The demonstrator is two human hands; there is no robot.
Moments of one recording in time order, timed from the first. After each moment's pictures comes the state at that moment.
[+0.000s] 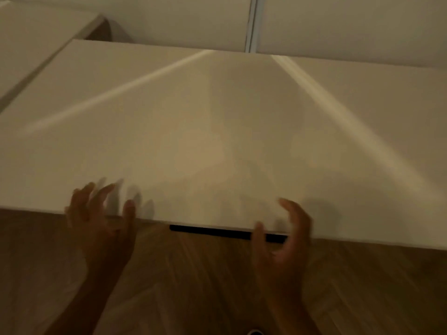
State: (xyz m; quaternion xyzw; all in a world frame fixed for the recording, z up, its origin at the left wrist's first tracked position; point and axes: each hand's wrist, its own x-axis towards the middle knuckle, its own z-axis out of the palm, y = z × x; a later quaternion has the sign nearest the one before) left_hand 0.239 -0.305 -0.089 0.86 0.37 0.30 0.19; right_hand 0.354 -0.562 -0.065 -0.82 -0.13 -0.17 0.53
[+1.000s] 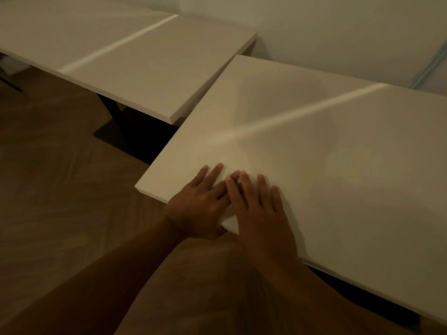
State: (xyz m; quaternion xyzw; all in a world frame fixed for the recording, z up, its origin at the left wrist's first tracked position) left_hand 0.171 -0.025 -0.089 1.00 -0.01 0.04 -0.03; right_hand 0.264 -0.188 -0.072 -0.84 -0.53 -0.01 0.04
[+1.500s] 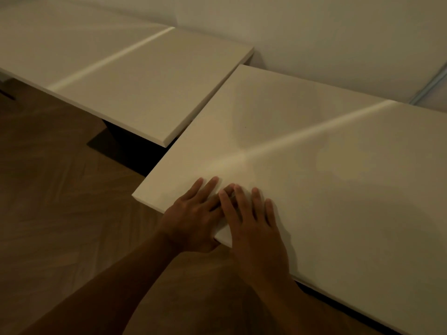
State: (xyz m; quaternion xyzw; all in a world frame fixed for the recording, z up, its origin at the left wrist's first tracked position) left_hand 0.201 0.010 -0.090 1.00 -0.02 0.06 -0.05; right_hand 0.290 -0.154 -0.066 -0.85 -0.53 0.02 0.07
